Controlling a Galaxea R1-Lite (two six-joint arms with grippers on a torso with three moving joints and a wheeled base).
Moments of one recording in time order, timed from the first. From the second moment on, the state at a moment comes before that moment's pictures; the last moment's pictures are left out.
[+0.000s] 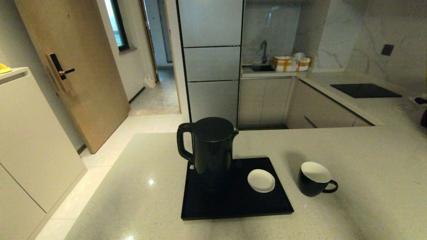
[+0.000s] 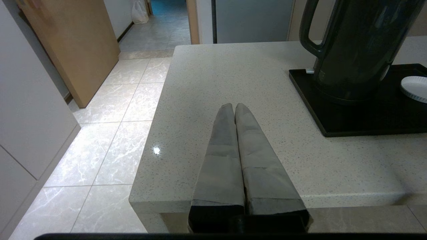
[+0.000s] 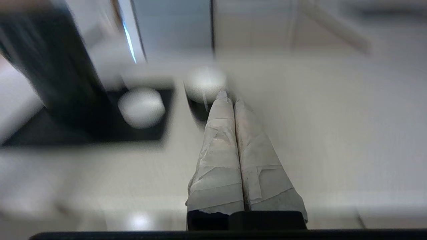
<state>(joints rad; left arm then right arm) 0.00 0.00 0.00 -0.01 -0.01 0.02 -0.01 0.00 -0.04 0.05 0.02 -0.03</state>
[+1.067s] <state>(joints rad) 0.00 0.08 -0.20 0.05 -0.02 0.11 -0.01 0.00 0.00 0.00 -0.01 -0.01</state>
